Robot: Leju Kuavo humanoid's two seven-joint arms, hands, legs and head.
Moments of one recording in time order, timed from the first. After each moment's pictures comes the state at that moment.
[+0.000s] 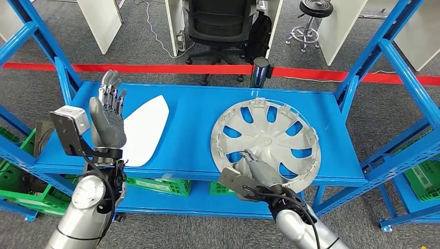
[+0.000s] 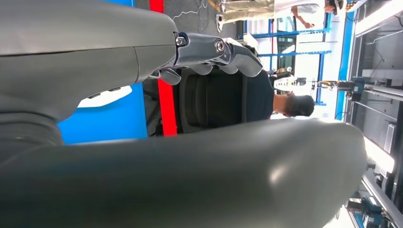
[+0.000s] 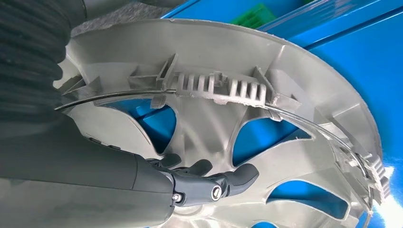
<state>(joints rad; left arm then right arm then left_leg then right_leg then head) -0.31 0.13 -0.54 -1.71 0.08 0.42 -0.16 -0.55 -0.20 0.95 -1.37 0.50 0.07 0.35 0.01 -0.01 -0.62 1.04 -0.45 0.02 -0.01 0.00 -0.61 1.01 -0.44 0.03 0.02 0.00</state>
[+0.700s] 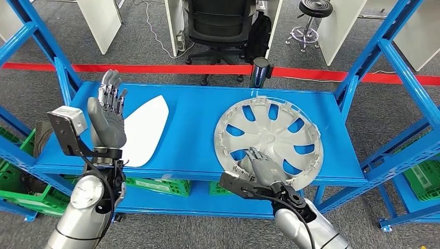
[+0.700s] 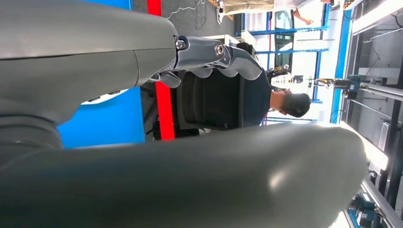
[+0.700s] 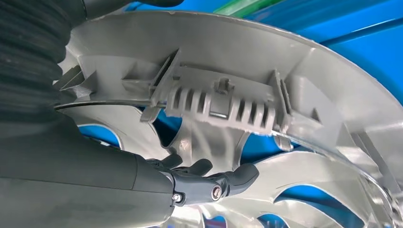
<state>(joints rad) -0.31 0.13 -0.54 -1.71 0.11 0.40 -0.17 -0.57 -0.20 0.96 -1.30 0.71 0.10 0.37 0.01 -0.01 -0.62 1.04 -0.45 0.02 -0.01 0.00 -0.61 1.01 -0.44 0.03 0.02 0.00</state>
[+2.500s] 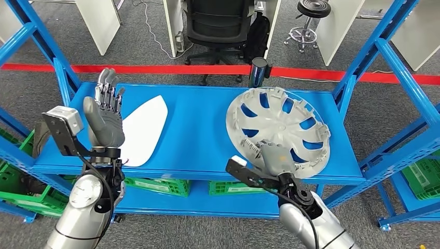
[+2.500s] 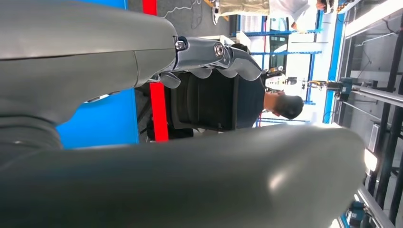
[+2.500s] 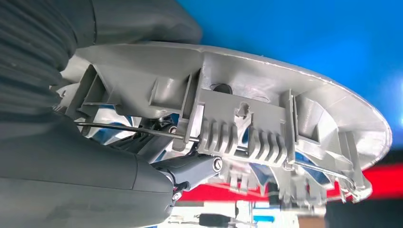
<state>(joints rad) -0.31 0.13 -0.53 -1.72 0.12 0.40 -0.19 -0.57 -0.19 0.88 -1.38 0.83 -0.03 0.36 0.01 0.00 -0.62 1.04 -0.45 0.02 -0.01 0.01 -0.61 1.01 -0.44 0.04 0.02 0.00</state>
